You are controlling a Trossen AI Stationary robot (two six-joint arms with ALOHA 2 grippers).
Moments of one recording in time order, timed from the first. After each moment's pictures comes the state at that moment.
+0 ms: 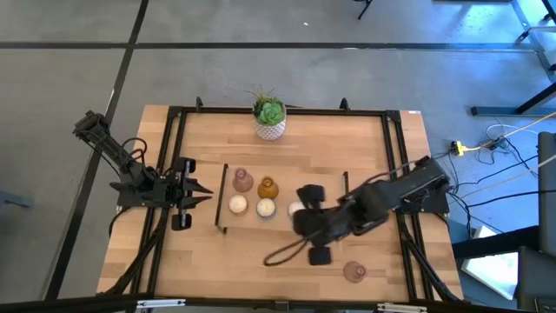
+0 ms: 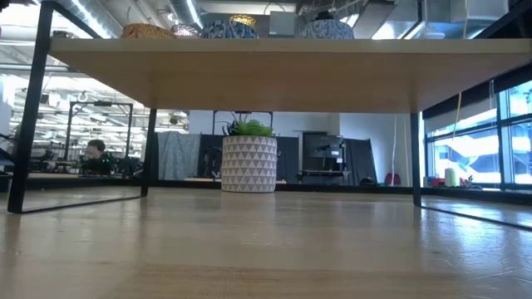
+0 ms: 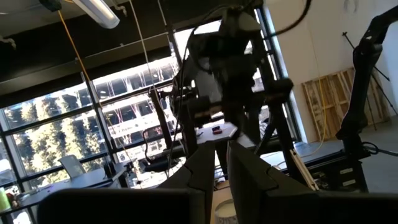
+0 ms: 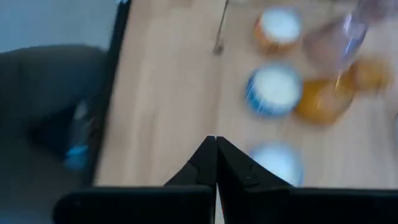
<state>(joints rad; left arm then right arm) -0.69 0.62 0.34 0.67 -0.58 0.50 0.51 1.89 2.11 -1.19 0.29 0.31</state>
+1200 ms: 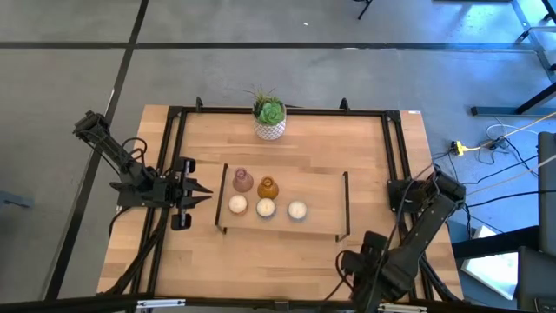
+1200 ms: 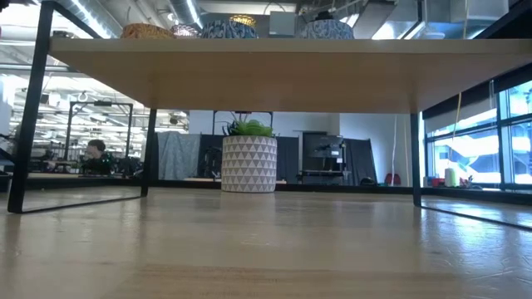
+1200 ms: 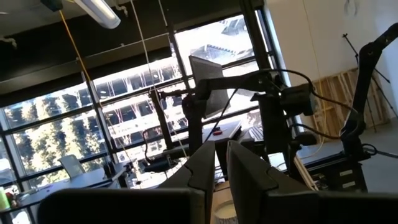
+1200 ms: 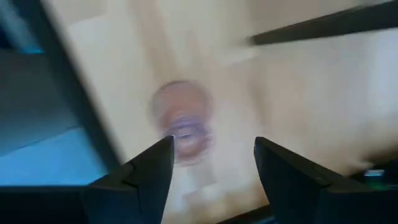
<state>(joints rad) -0.69 0.62 0.34 0.67 -0.59 0.49 0.92 1.89 1.68 -1.41 0.09 1.23</state>
